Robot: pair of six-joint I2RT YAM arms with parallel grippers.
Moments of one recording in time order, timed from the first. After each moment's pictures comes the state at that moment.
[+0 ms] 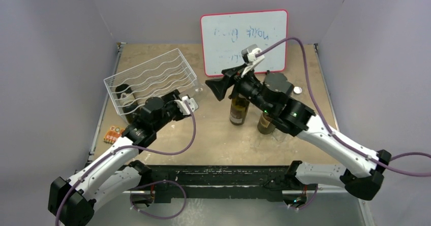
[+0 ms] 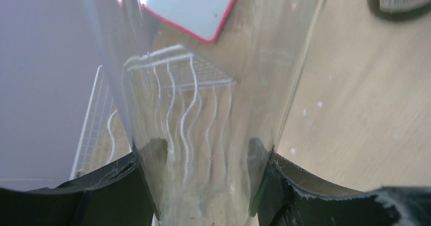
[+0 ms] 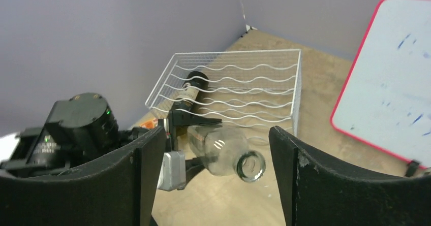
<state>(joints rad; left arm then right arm) -0.57 0.86 0.59 0.00 0.03 0.63 0.93 1.15 1.25 -0.09 0.15 0.31</state>
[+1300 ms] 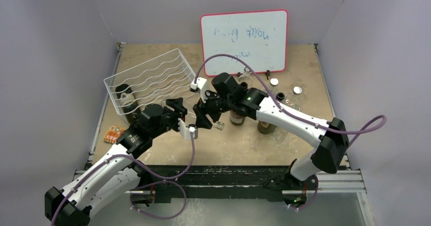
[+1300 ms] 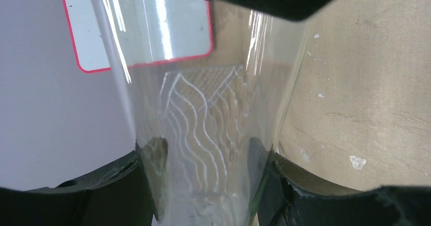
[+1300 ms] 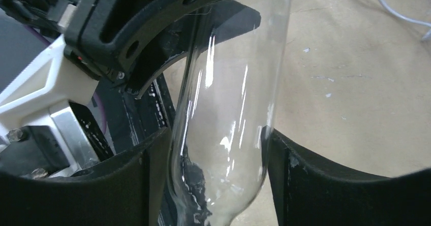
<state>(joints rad) -0.60 0.74 0.56 -0.25 0.14 1.31 0.93 1.51 1.35 -0.52 -0.35 0.03</state>
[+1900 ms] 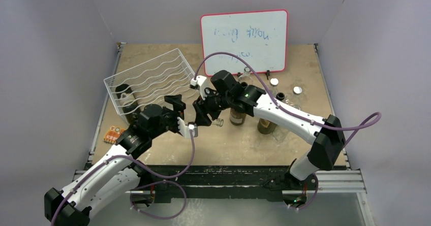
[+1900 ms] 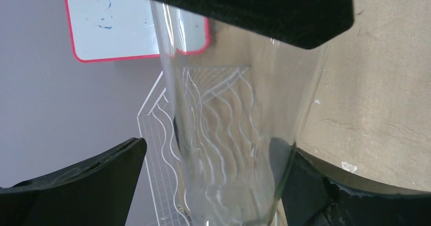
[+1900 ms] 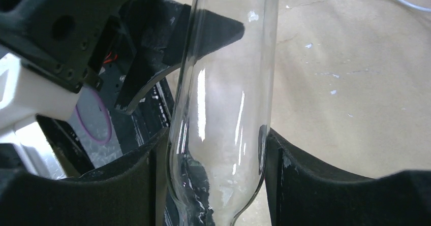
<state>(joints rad) -0.60 0.72 0.56 -0.24 0.12 1.24 0.90 1.57 1.38 -0.54 -0.40 0.07</state>
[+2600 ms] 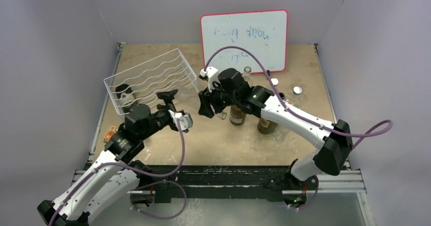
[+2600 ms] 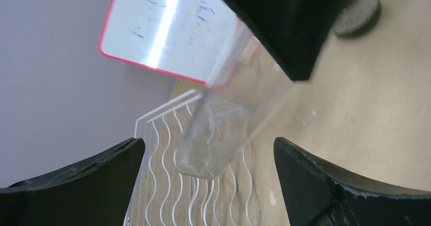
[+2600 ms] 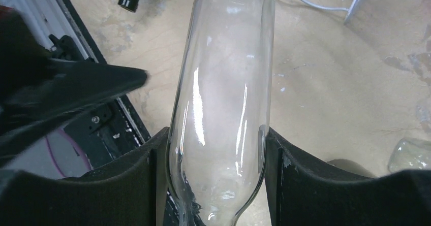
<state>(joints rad) -0.60 0.64 0.63 -0.25 0.19 0.94 0.88 1.49 1.36 -0.49 -0.19 0.16</state>
